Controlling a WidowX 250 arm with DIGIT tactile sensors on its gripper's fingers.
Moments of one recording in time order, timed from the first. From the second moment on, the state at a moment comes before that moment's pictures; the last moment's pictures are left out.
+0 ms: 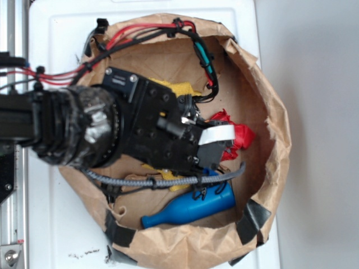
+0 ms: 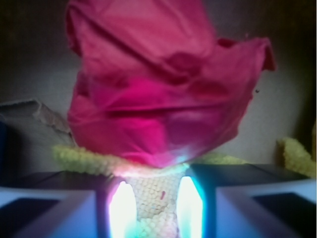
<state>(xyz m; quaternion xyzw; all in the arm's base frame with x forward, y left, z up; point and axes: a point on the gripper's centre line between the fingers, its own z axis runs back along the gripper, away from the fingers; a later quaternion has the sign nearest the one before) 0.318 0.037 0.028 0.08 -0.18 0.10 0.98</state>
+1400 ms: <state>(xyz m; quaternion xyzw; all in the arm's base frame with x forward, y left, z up) 0.284 0.019 0.168 -0.03 -0.10 0.08 0.99</state>
